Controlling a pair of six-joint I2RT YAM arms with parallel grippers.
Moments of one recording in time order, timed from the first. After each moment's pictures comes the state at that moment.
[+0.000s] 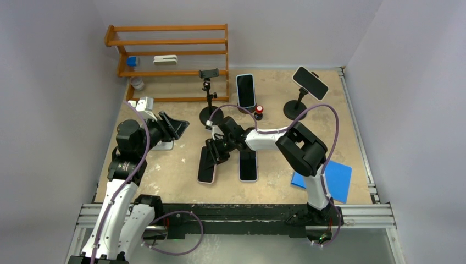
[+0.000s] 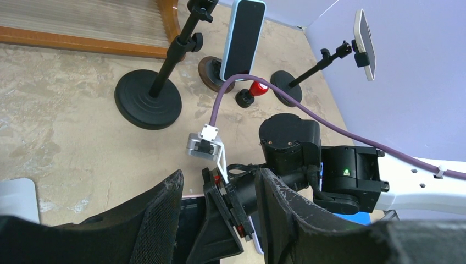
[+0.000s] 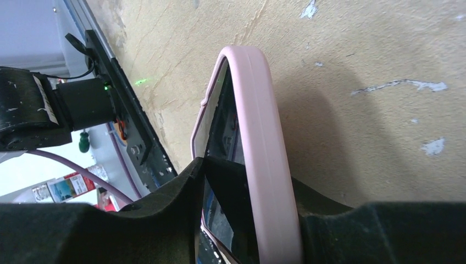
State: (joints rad) left arm -0.09 0.67 0.69 -0.21 0.41 -0.53; right arm 0.85 2.05 1.21 -0.05 -0.65 0.57
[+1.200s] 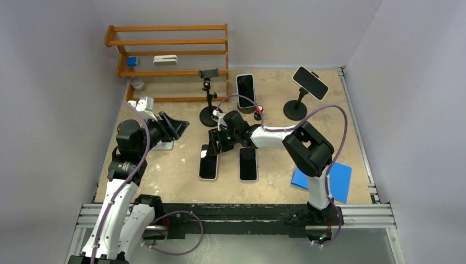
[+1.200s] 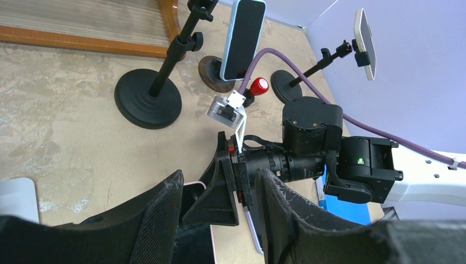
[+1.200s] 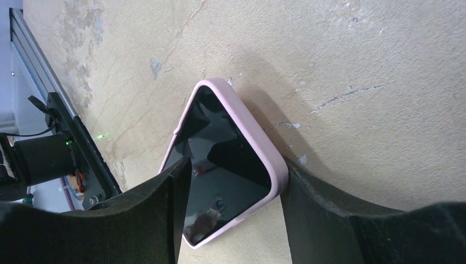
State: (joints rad) left arm -0.09 0.67 0.69 -0.21 0.41 -0.54; right arm 0.80 2.00 1.18 0.03 -0.43 0.50
